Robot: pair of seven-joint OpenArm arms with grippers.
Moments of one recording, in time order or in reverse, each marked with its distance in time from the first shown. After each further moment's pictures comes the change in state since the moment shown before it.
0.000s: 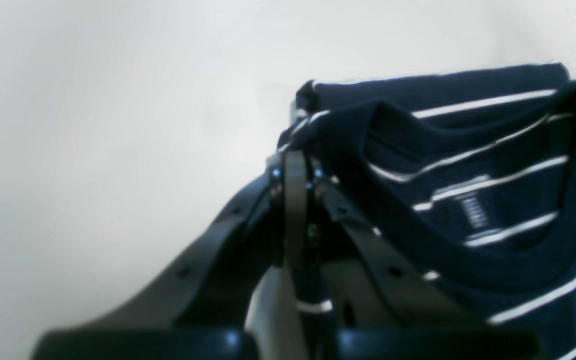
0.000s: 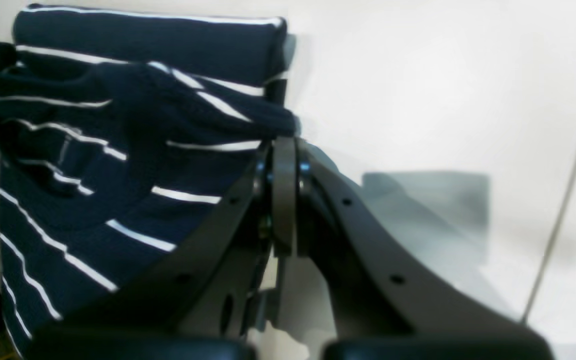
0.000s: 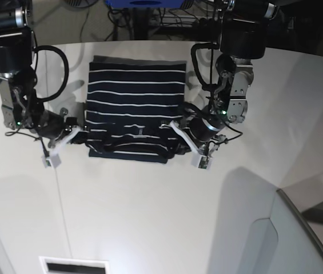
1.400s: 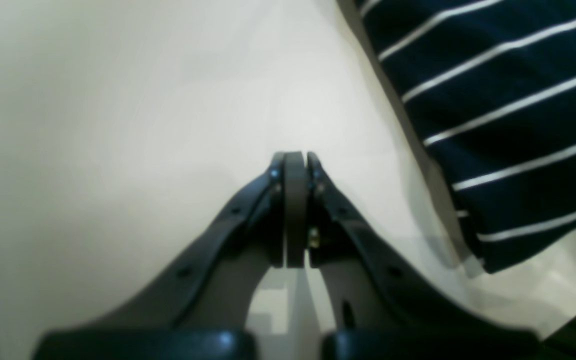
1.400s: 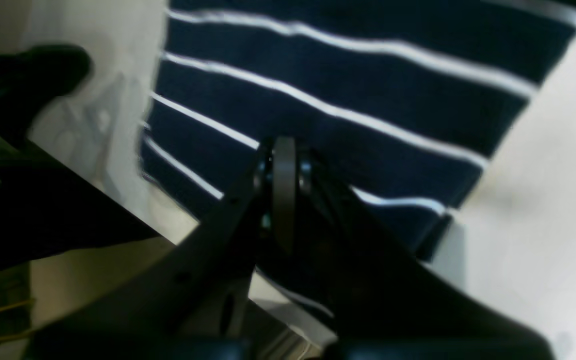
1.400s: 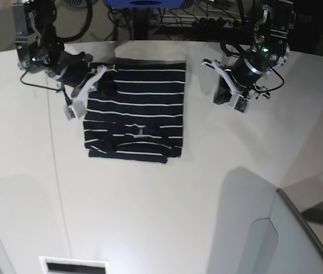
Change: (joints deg) left arm 26.3 -14.3 -0.7 25.8 0.0 -0.2 0.2; right arm -26.8 -5.5 0.4 31.7 0.5 0.1 -4.3
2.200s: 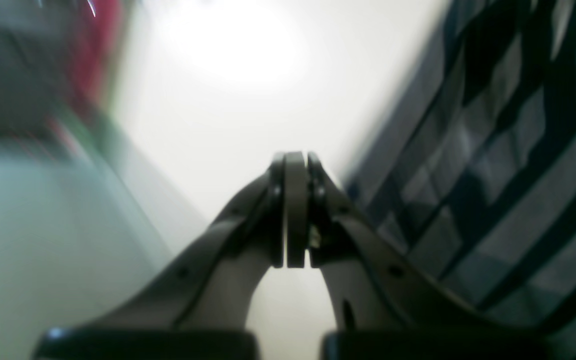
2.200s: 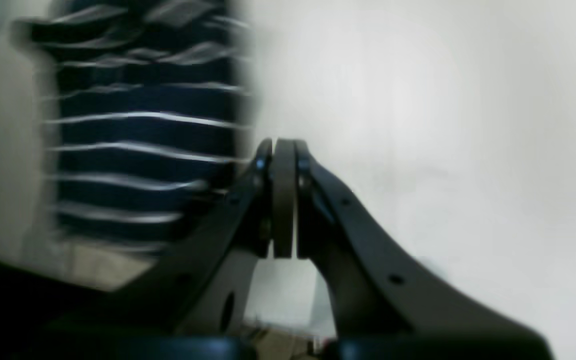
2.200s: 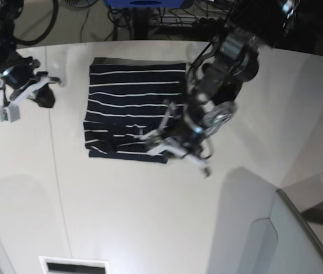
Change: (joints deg) left arm -19.2 5.0 22.6 8.1 38.5 -1.3 12.9; right arm -5.8 -1.3 20.8 15.7 -0.5 -0.4 -6.5
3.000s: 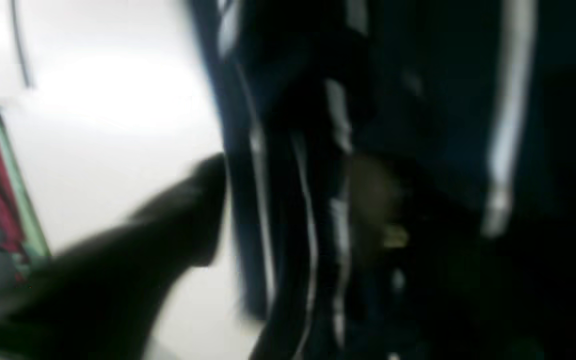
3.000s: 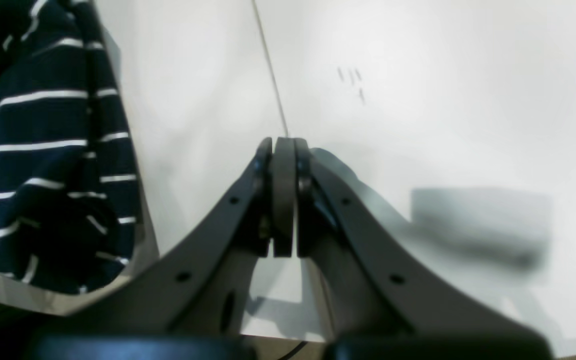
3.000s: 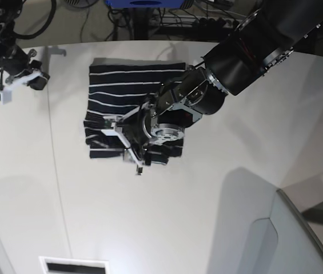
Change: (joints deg) left arm -21.5 5.0 29.6 -30.8 6.1 0.6 -12.4; right arm 4.5 0.9 7.9 -22.0 0.4 -0.1 4.8
